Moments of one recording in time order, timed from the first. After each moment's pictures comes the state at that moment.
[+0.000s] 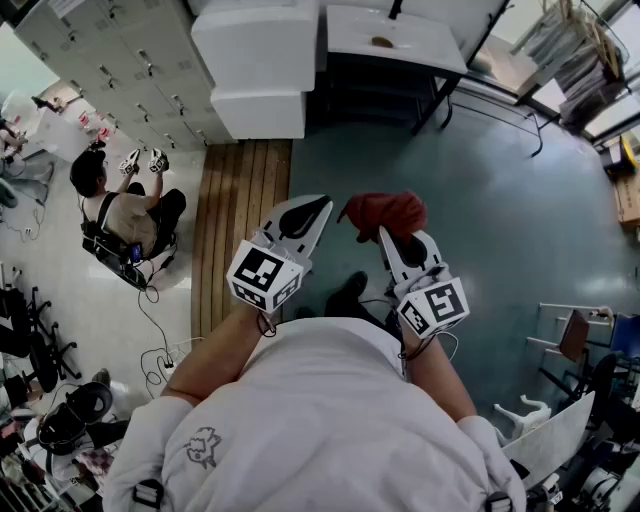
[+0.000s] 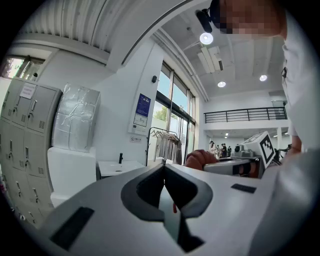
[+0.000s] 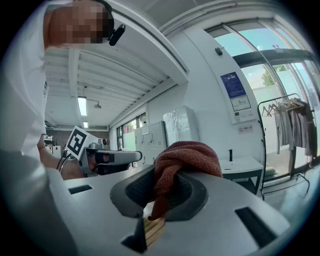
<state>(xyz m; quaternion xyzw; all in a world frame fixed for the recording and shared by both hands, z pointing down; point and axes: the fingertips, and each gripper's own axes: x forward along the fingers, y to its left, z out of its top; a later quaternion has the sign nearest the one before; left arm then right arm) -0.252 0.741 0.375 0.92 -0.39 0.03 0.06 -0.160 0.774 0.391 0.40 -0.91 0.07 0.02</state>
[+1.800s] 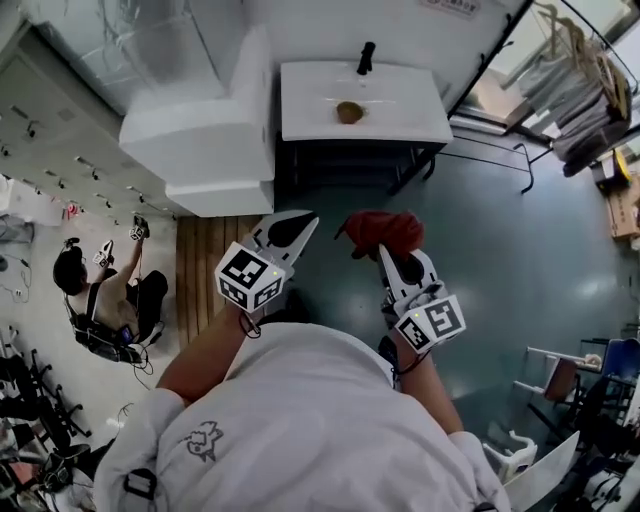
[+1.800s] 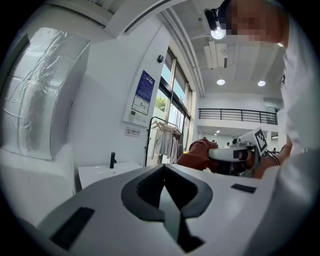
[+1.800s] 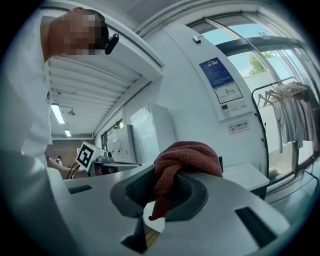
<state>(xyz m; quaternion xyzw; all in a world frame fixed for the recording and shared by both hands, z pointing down) -0.177 0.283 0.406 0.95 -0.30 0.05 0.10 -0.068 0.335 0.389 0.44 -0.89 0.10 -0.02</state>
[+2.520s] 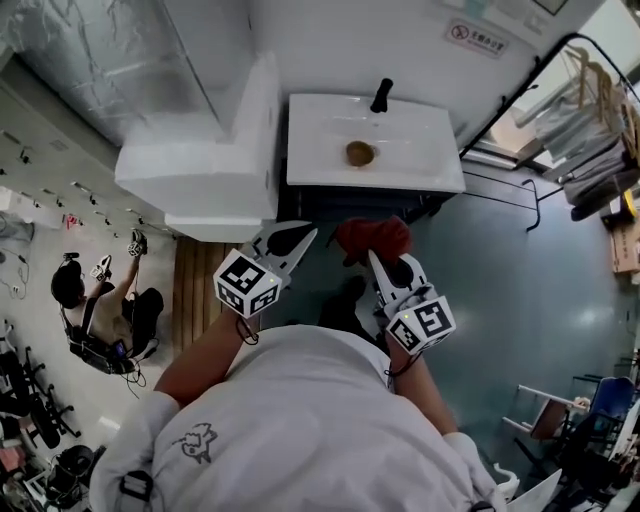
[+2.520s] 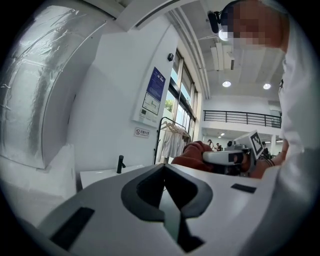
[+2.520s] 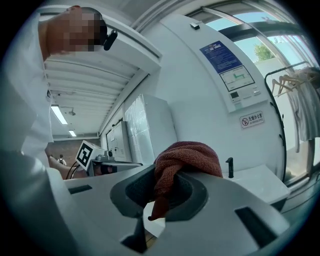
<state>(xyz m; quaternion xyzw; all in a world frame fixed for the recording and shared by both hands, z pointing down) -0.187 0.129 0.415 0.94 -0.32 0.05 0.11 -0.089 0.166 0.405 0.40 -0.91 0.11 -0.01</state>
